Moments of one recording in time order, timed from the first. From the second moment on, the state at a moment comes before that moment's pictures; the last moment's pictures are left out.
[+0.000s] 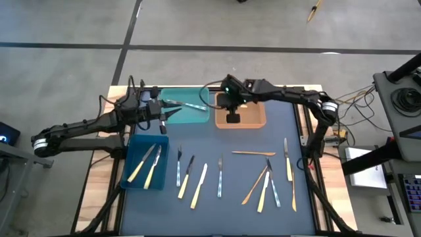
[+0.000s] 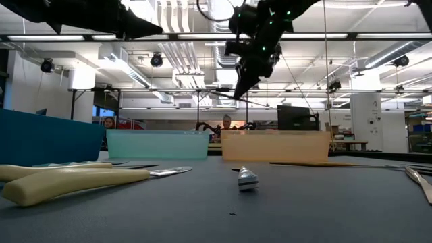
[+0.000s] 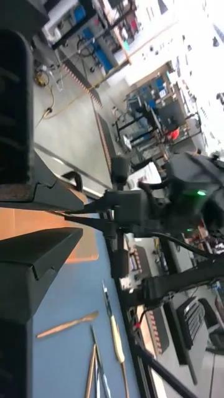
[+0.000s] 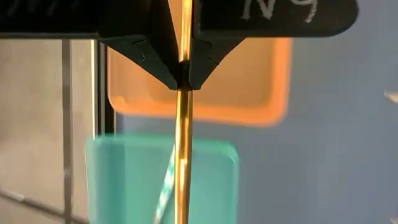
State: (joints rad) left arm 0.39 0.78 0.54 0.21 0.11 0.39; right arm -0.40 1.80 1.56 -0.74 0.00 -0.54
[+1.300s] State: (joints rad) left arm 0.50 0.74 0.54 0.20 0.11 0.25; right arm -0.61 1.90 1.47 -0.80 -0.11 -0.53
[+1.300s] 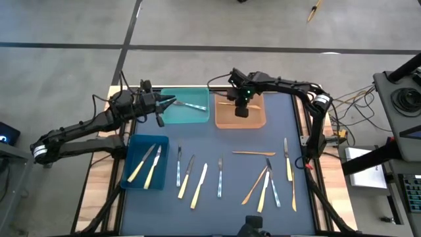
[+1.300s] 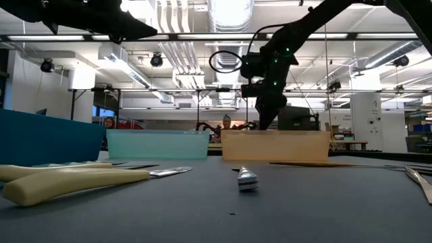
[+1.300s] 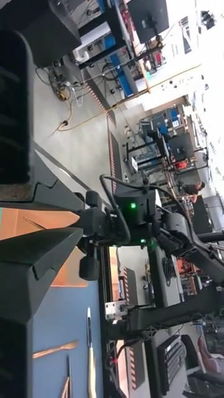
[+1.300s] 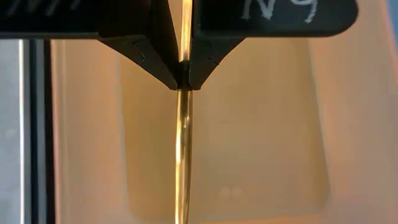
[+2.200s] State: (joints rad) left arm 0.50 0.74 0.54 0.25 0.11 0.33; right arm -0.61 1.96 1.43 -0.68 -0.10 -0.59
